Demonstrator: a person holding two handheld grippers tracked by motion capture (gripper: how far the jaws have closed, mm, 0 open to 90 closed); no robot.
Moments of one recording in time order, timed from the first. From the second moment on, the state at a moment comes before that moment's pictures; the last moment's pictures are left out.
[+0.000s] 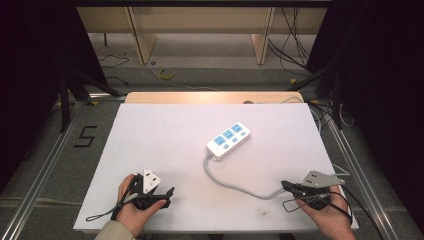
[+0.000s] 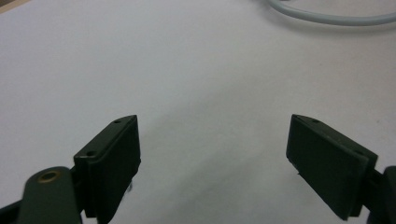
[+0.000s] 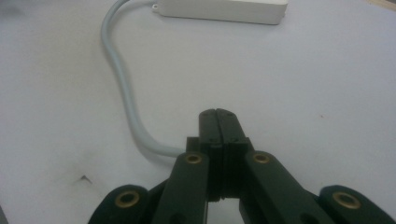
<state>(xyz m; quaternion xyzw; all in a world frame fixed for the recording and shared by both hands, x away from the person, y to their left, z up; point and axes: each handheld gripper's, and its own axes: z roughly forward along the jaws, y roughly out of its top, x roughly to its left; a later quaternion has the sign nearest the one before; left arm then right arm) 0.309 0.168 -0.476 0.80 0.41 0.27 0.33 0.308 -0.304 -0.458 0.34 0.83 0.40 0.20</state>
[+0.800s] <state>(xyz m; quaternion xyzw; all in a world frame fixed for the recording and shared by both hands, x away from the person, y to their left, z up) 0.310 0.164 -0.477 0.81 0.41 0.27 0.33 0.322 -0.289 -0.452 0.33 0.84 0.38 0.19</state>
